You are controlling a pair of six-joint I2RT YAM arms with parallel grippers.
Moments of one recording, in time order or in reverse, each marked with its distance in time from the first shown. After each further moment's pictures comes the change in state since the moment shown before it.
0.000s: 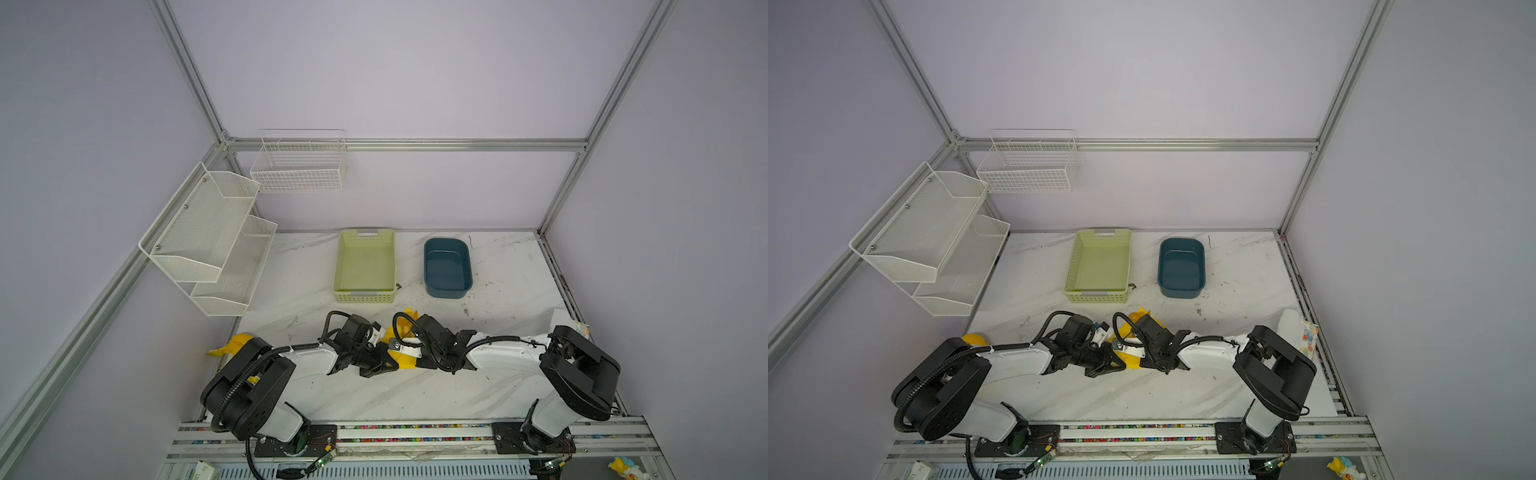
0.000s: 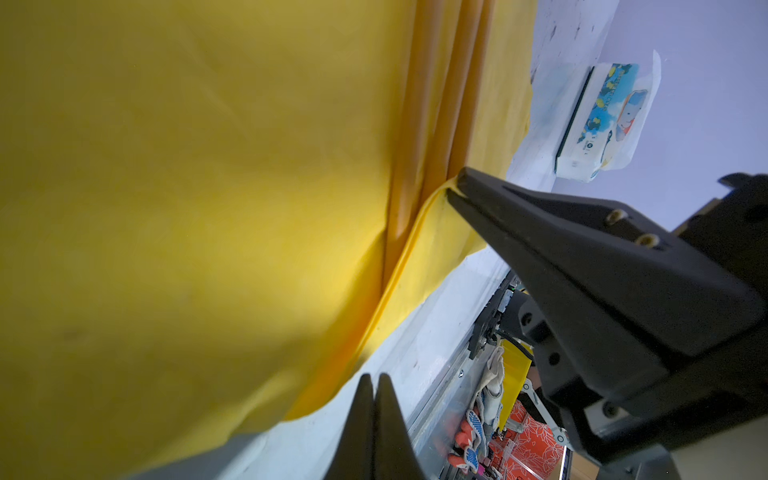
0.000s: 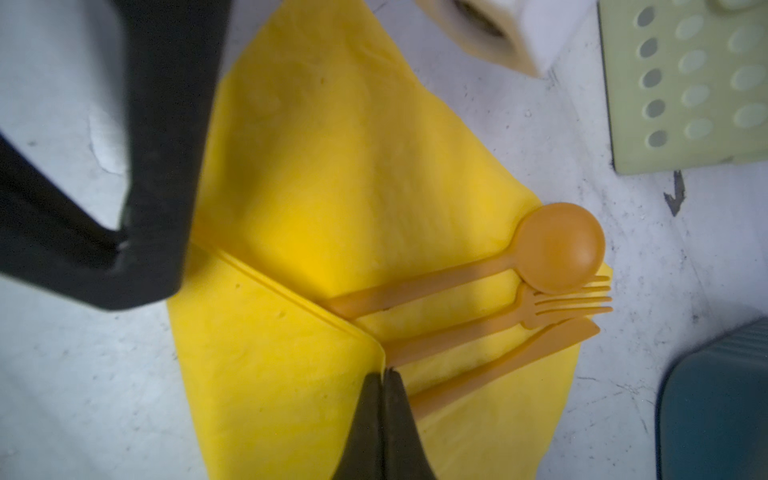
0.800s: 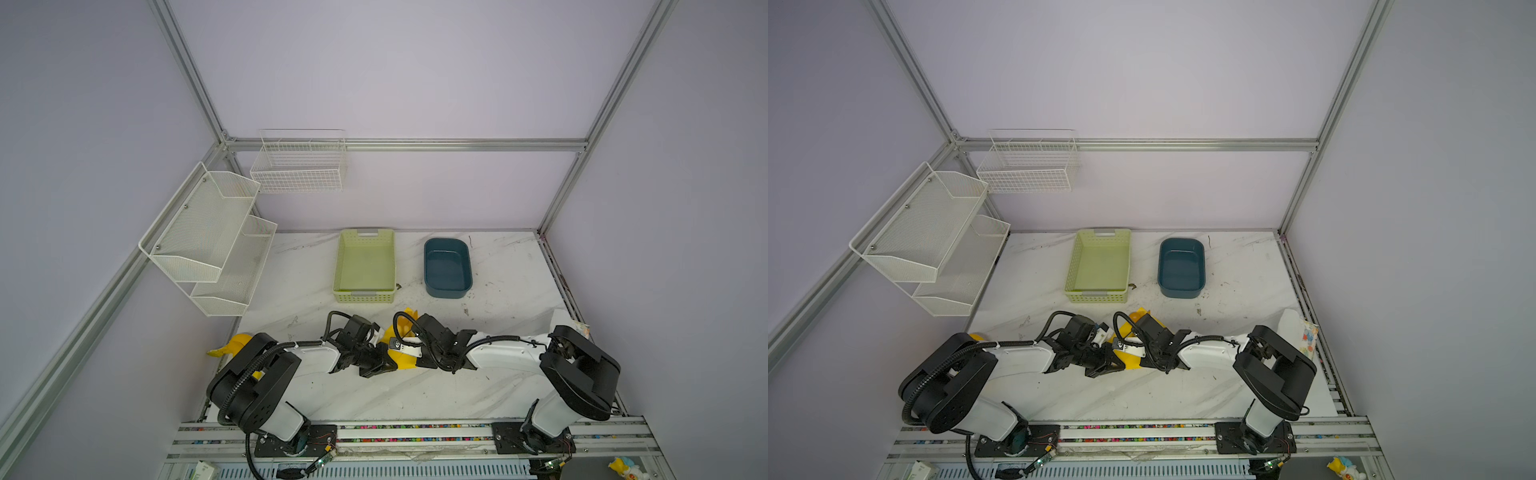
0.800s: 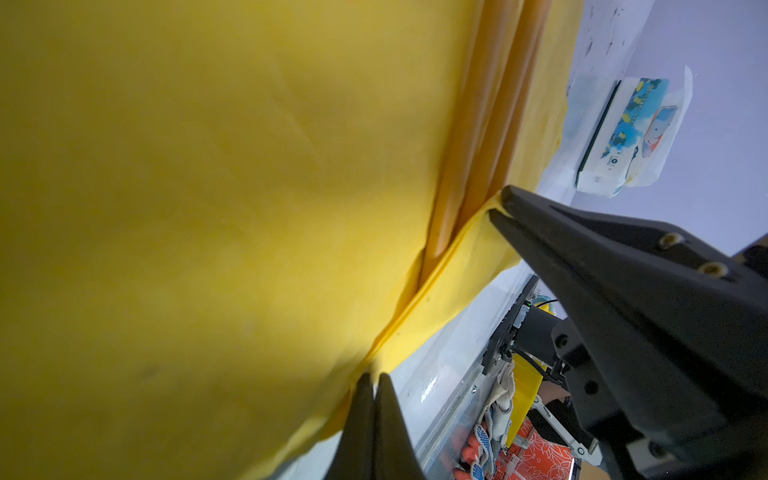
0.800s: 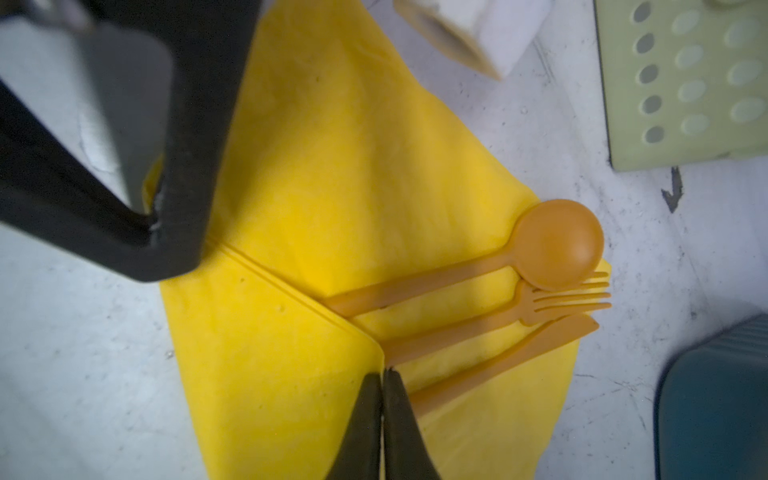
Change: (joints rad) left arm 0.000 0.043 0.008 -0.009 -0.038 0.001; right arm -0.005 -0.003 0.000 0.000 0.000 0.013
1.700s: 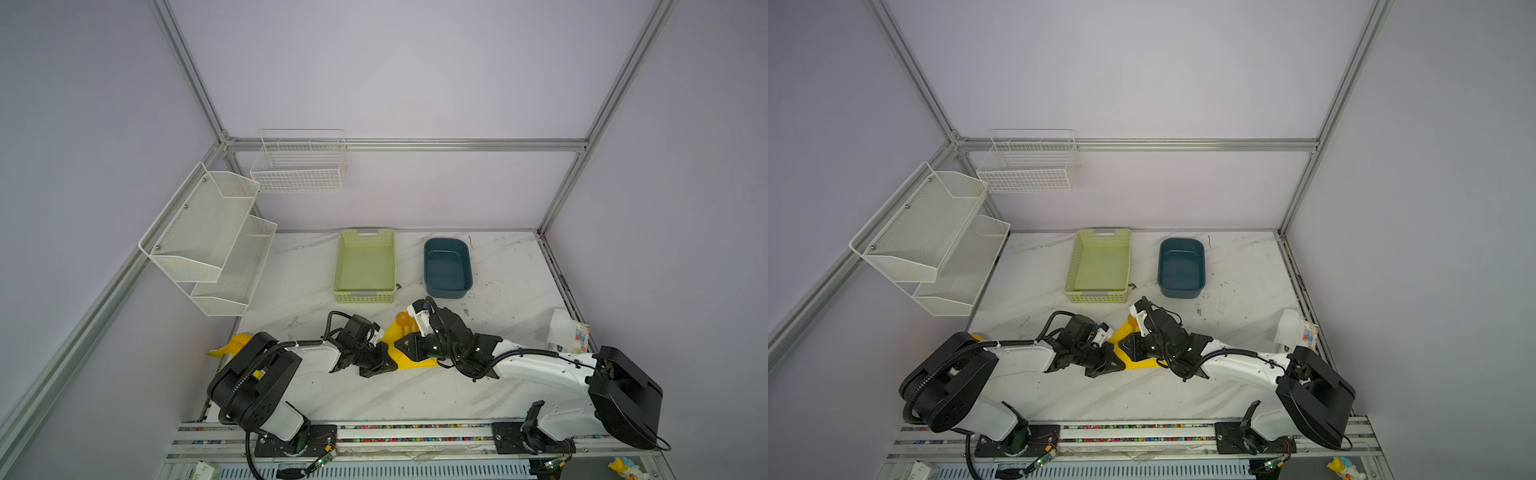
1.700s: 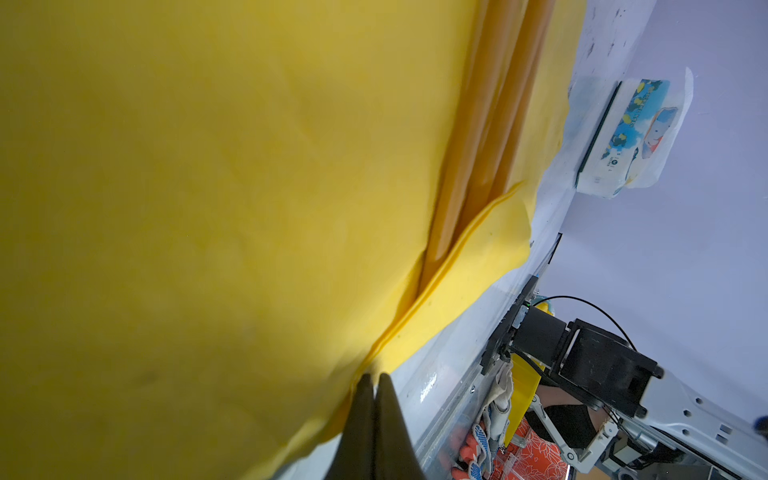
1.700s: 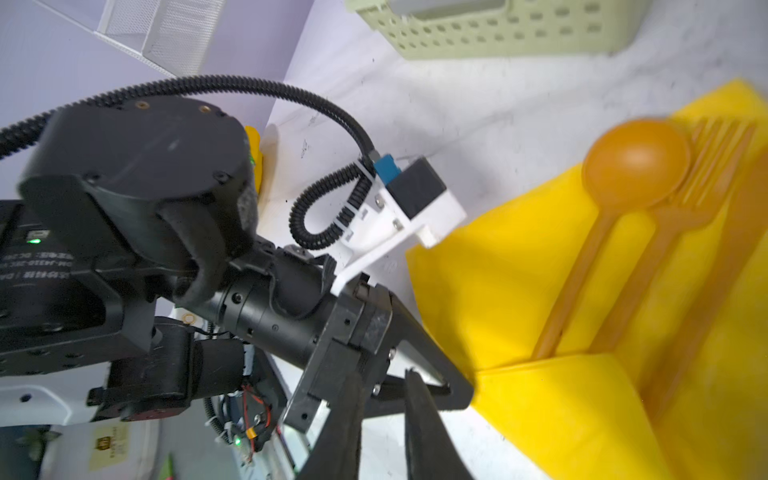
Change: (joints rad) left arm 0.000 0.006 0.004 -0.005 0.001 0.004; right arm -0.002 -0.236 -0.106 0.238 -0.335 1.386
